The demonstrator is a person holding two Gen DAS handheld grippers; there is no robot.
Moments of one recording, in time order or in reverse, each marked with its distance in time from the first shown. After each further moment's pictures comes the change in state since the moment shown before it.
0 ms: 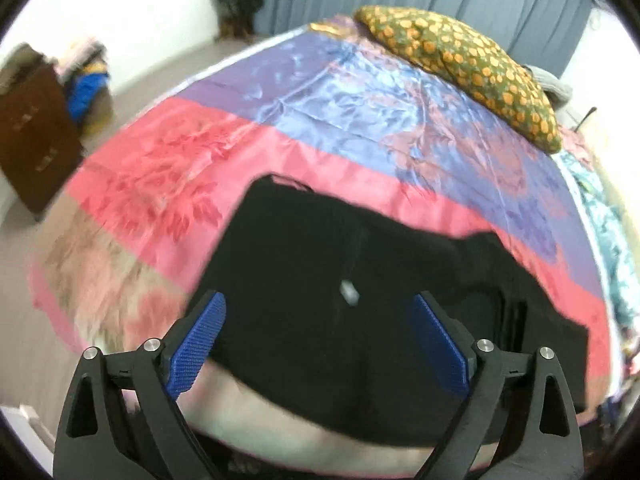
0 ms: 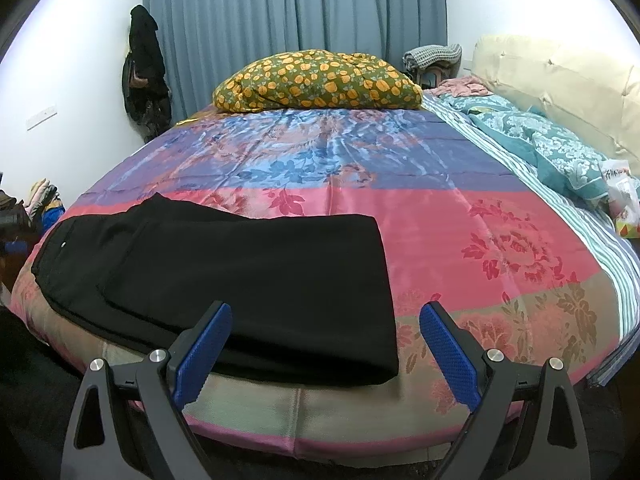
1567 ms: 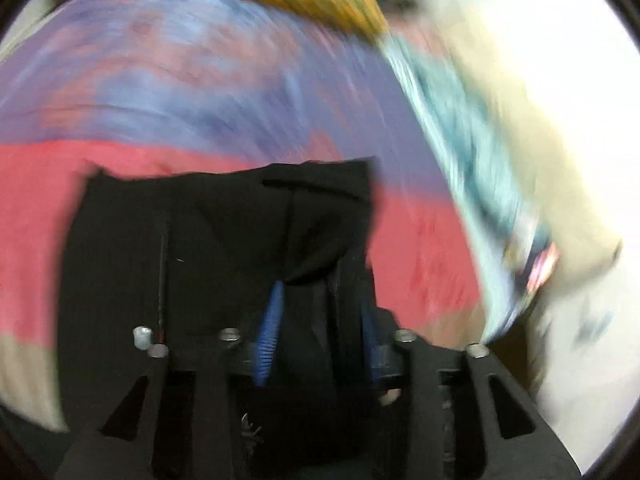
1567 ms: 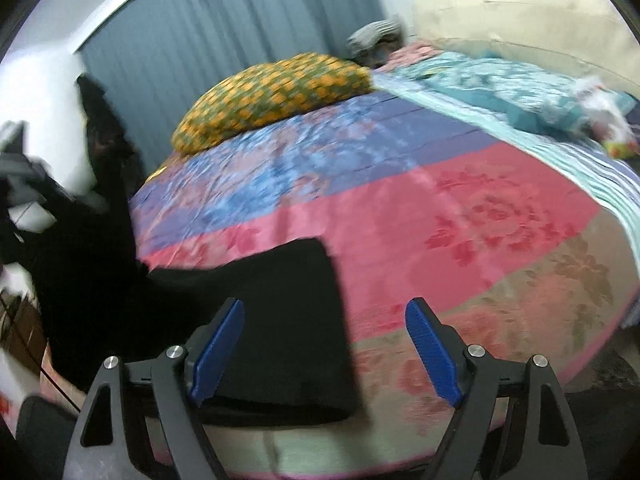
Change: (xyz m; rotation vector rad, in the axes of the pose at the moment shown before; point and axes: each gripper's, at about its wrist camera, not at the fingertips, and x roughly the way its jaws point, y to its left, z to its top) left arm 0.022 -0.404 -0.081 0.334 0.328 -0.414; right arm 0.013 -0.076 0.016 0.317 -0.027 0.004
